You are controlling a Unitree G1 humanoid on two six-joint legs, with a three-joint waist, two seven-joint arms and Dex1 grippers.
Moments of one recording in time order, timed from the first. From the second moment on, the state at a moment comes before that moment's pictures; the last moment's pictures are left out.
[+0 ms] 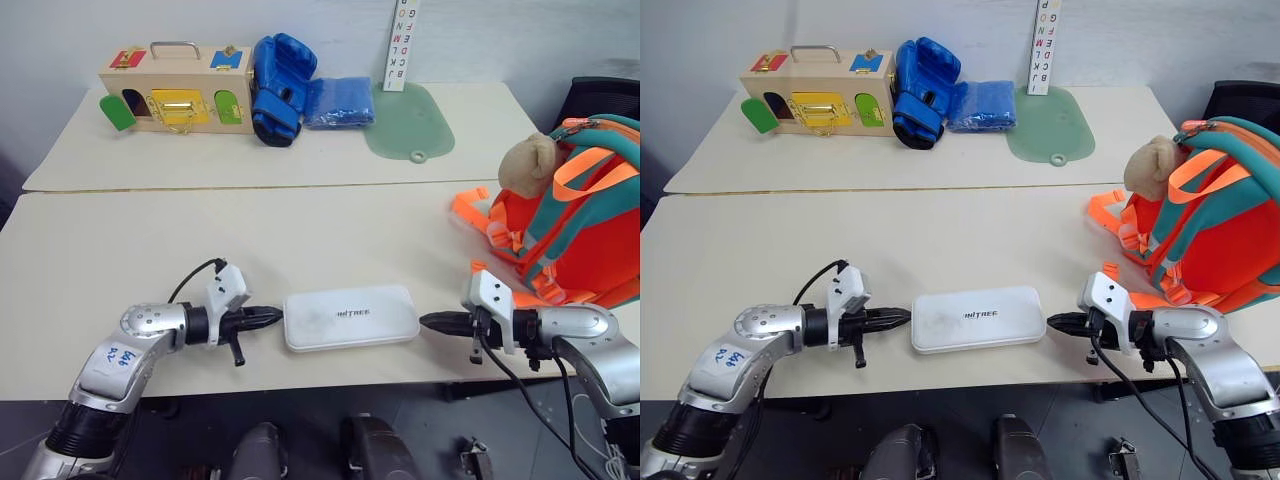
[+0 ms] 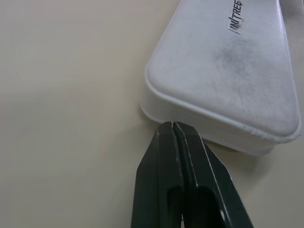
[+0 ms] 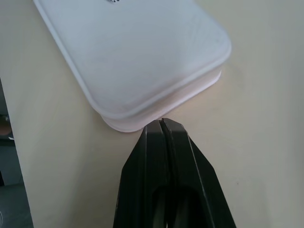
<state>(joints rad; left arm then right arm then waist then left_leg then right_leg) -0.18 0.68 -0.04 -0.24 -0.39 0.57 -0.86 -0.12 -0.86 -0.01 -0.17 0.36 0.39 1.09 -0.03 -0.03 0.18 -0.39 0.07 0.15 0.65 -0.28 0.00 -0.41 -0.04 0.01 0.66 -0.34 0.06</state>
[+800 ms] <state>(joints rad) -0.36 0.52 0.26 -0.10 -0.92 1.58 -0.64 -0.31 -0.88 0.12 0.10 0.16 0.07 1.29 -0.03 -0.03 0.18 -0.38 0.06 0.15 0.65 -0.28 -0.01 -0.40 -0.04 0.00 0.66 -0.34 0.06</state>
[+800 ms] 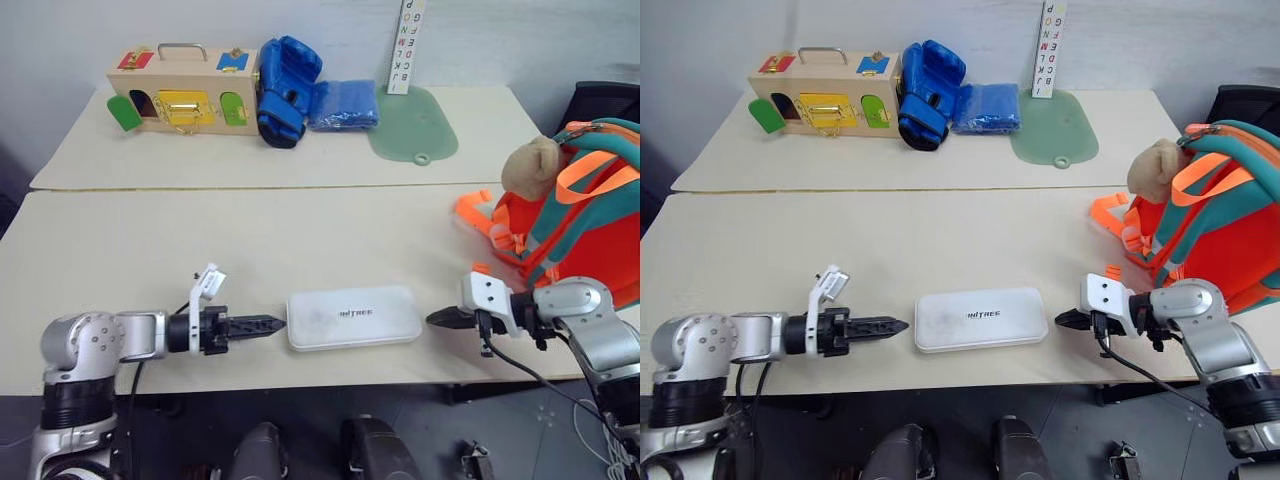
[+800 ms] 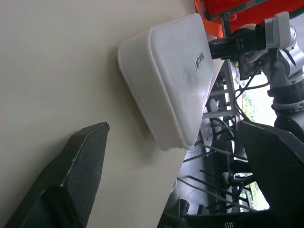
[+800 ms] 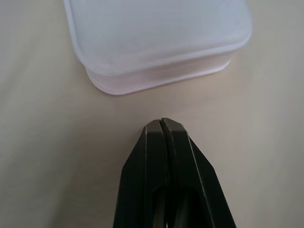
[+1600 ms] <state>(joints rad) -0.56 0.32 0.16 0.13 -0.84 1.54 -0.58 -0.30 -0.83 0.14 0.07 0.15 0.07 1.24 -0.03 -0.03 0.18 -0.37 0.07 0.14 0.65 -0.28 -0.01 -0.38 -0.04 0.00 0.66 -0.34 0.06</state>
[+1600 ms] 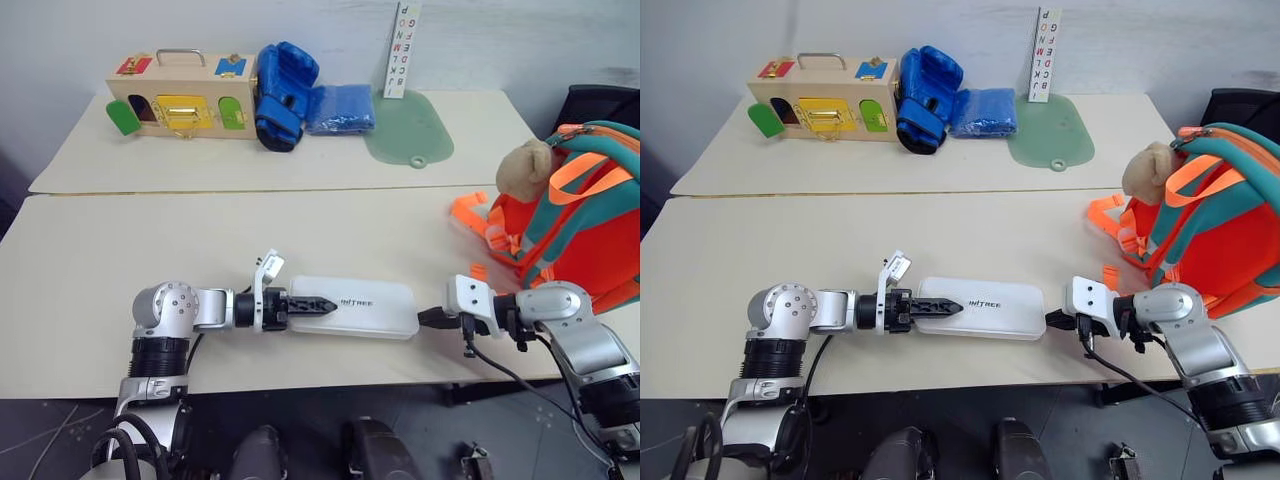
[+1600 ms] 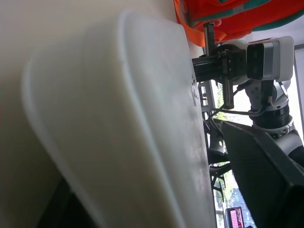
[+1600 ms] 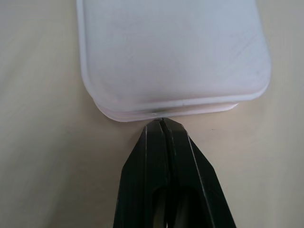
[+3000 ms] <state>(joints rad) -0.55 0.43 0.46 -0.14 -1.06 1.36 -0.49 -0.37 -0.59 -0.48 -0.08 0.54 0.66 0.47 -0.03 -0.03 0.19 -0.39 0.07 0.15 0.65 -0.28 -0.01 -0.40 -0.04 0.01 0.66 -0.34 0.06</state>
